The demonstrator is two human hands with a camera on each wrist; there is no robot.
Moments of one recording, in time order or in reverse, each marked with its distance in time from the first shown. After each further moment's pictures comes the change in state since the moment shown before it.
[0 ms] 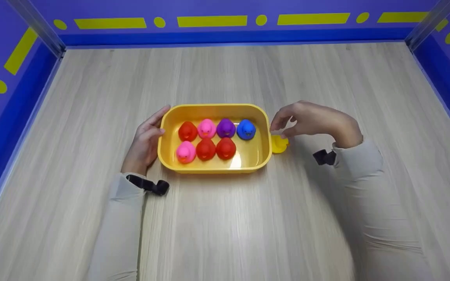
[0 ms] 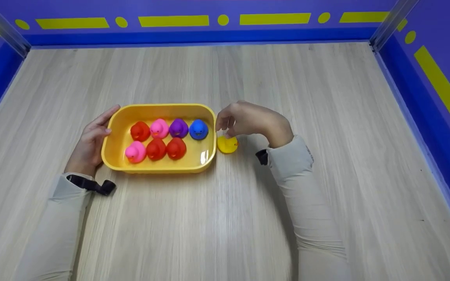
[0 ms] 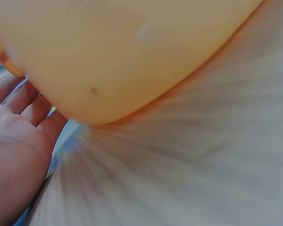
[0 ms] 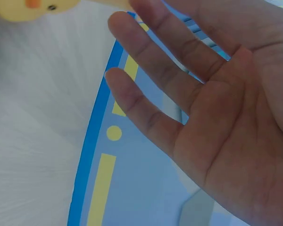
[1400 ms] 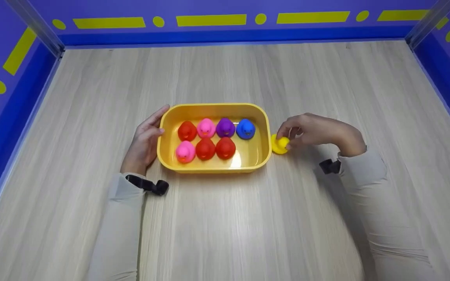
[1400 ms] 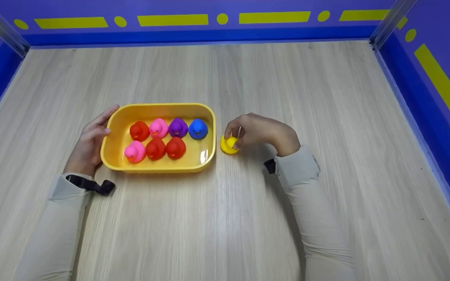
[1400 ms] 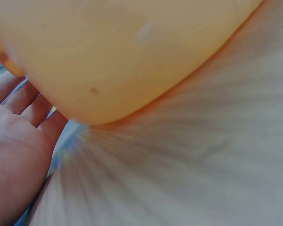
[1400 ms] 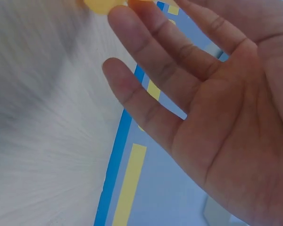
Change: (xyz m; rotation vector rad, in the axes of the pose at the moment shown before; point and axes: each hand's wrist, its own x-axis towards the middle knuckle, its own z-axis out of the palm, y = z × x) left_hand 0.000 0.000 -0.001 0.022 0.005 0.012; right_hand -0.011 0.029 0.024 0.068 -0.039 0.013
